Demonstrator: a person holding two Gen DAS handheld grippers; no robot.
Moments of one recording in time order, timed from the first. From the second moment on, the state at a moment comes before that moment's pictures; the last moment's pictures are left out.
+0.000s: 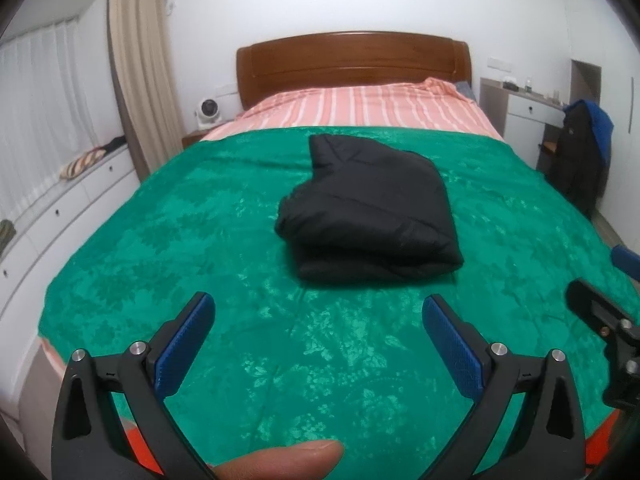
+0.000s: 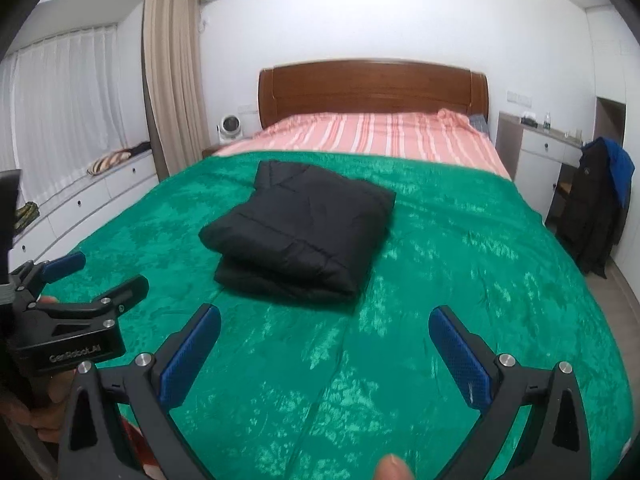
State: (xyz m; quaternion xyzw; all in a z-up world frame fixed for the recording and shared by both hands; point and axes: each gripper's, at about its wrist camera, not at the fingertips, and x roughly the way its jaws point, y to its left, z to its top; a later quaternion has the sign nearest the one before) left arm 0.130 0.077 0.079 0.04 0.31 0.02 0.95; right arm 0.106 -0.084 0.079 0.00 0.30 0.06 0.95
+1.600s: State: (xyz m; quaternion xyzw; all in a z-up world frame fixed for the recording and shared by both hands) left arm 0.113 0.068 0.103 0.07 0.32 0.03 0.94; right arm 0.082 -0.069 0.100 -0.05 0.34 0.00 0.94
